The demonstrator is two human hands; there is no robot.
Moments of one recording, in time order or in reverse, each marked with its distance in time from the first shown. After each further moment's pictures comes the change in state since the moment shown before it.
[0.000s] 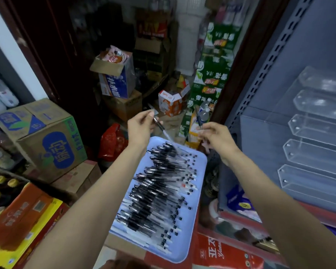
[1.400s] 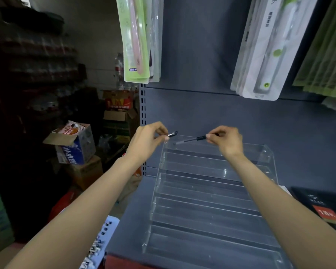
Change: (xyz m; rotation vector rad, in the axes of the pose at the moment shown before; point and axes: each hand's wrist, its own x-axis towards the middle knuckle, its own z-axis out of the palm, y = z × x) left_hand -0.073 0.118 0.347 0.829 -0.314 0.707; right_hand 0.039 -0.017 -0.389 -0.089 0.475 -0.357
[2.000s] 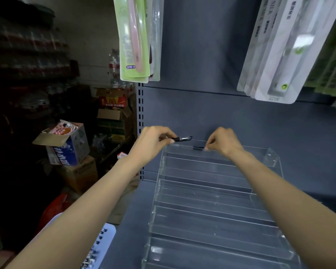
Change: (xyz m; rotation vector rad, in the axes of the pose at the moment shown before) left_hand 0.024 -0.013 0.014 -0.017 -0.070 0.123; right_hand 0.037 0.003 0.011 -0.677 -0.264 -0.071
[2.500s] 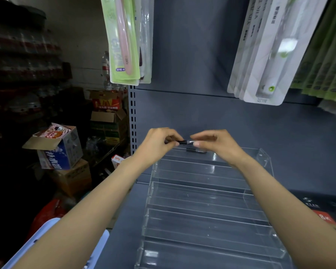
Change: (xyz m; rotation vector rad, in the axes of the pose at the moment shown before) left_hand 0.009 0.021 0.015 -0.083 -0.074 0.060; right_hand -0.034 -0.001 -0.017 0.764 -0.104 -0.160
